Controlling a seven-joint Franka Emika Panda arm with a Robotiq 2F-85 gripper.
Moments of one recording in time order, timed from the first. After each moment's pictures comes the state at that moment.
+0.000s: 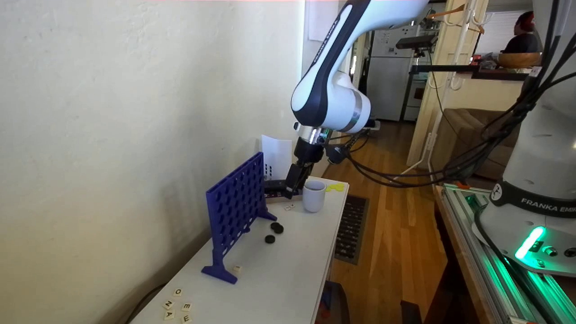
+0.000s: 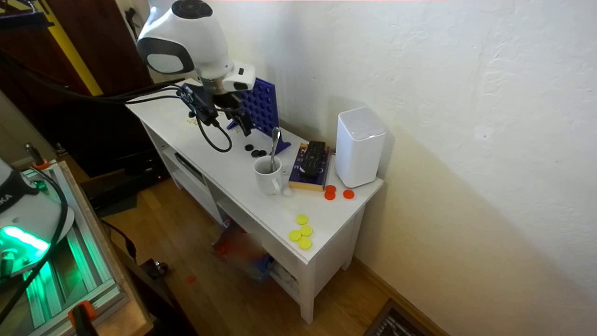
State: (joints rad) arm -0.20 0.38 0.23 -2.45 0.82 3.03 -0.72
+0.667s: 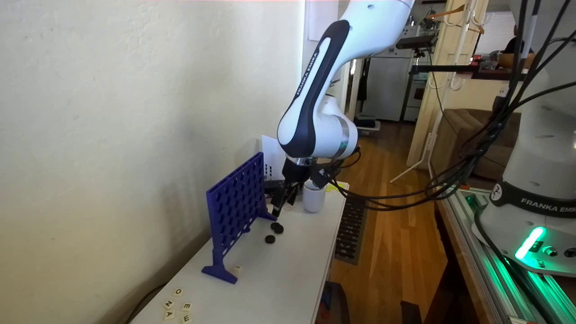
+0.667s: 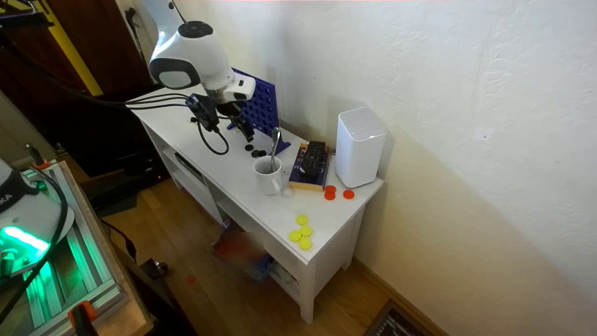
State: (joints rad) arm -0.06 0.56 0.18 -2.33 0.81 3.17 -0.58
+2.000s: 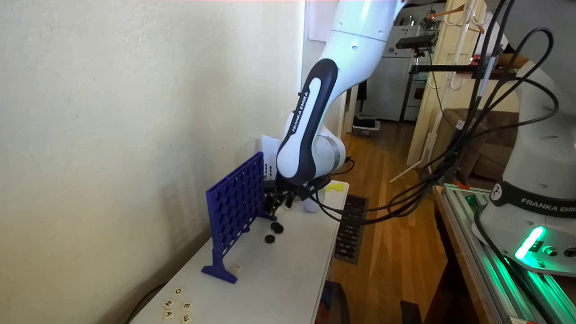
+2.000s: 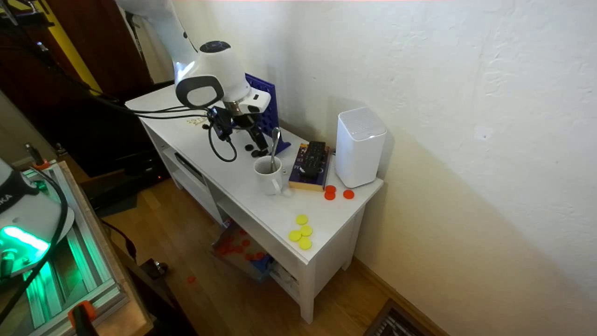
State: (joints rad) arm 0.14 0.74 -0.08 -2.19 0.53 3.17 -0.14
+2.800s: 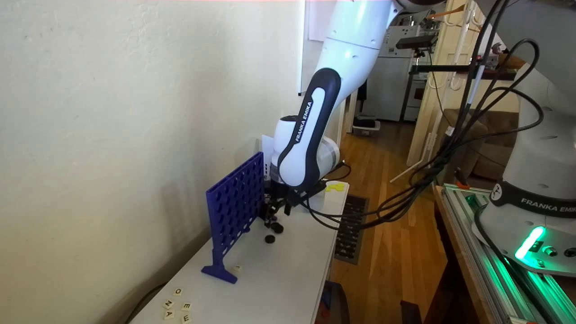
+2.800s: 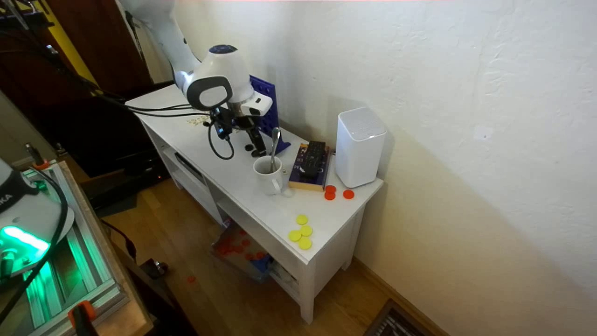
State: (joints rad) arm 0.15 0.79 -0.10 -2.13 0.31 3.07 0.15
